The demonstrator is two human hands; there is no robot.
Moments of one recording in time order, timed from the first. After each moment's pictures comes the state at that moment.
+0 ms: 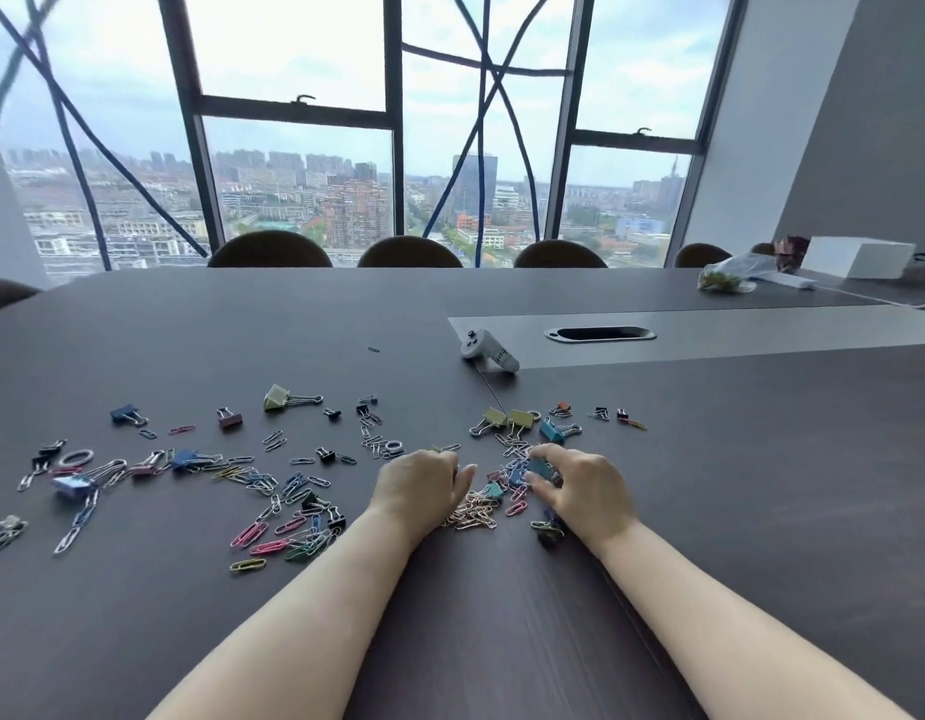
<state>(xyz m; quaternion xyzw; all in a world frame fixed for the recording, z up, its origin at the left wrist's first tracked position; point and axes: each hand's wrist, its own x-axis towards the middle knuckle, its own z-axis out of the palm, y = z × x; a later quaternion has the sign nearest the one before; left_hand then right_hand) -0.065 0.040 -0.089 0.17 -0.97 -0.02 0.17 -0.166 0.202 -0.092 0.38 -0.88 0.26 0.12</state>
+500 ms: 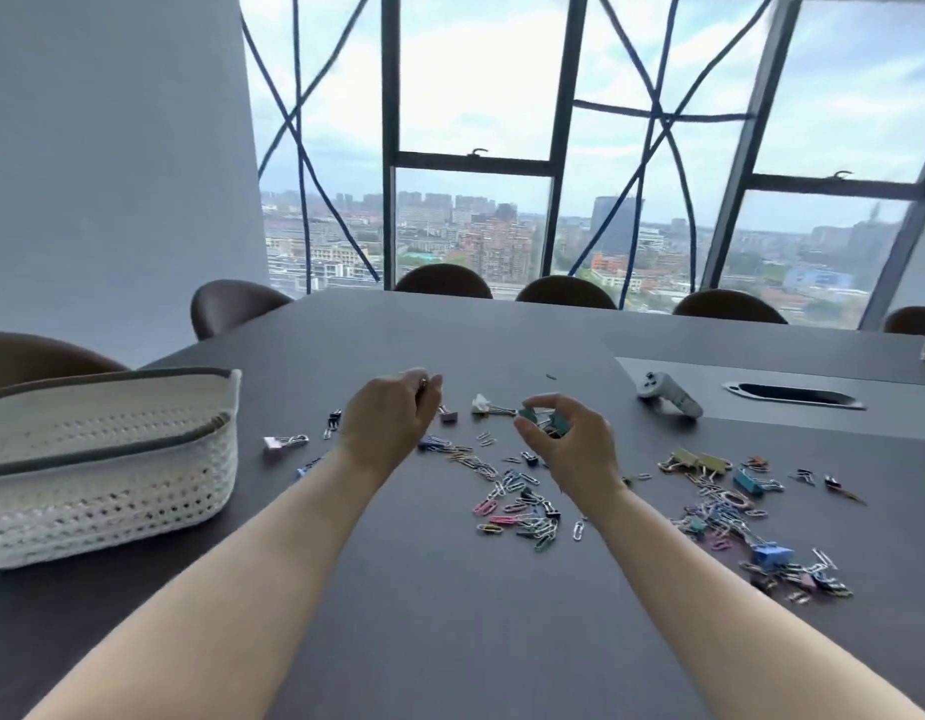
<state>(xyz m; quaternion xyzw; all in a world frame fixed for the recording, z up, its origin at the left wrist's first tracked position) 0.150 -0.081 -0.001 0.26 -0.86 -0.07 0.44 -0.008 0.047 -0.025 0.43 -0.72 0.54 0.01</state>
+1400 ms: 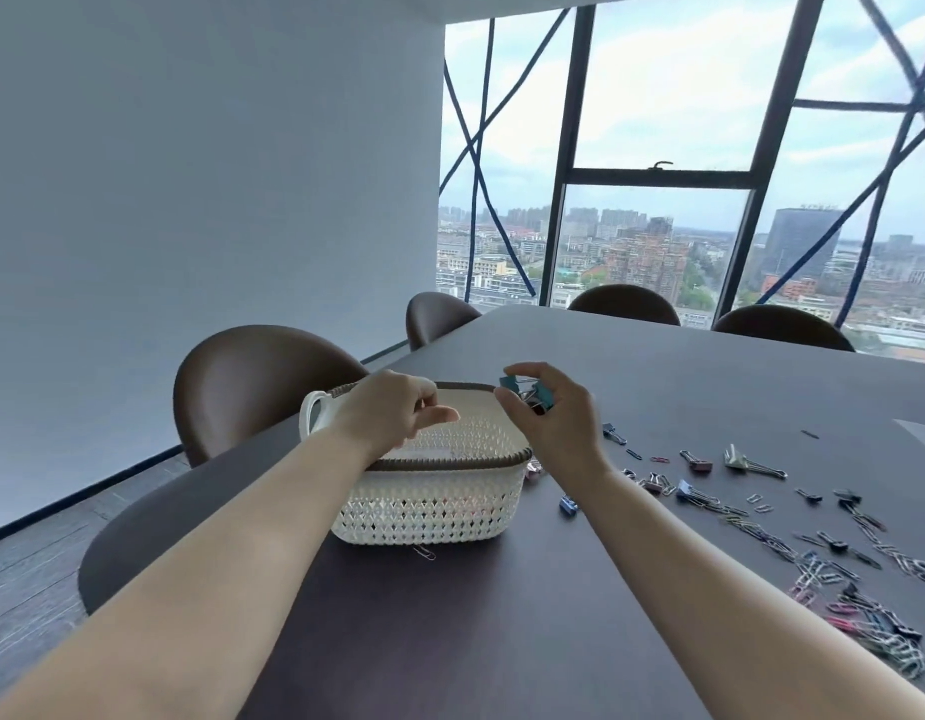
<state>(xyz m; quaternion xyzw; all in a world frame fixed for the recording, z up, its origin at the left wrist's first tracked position) 0.409 -0.239 0.017 0.37 -0.89 -0.03 0.27 0.230 -0.152 0.007 0.58 -0.56 0.59 -0.06</state>
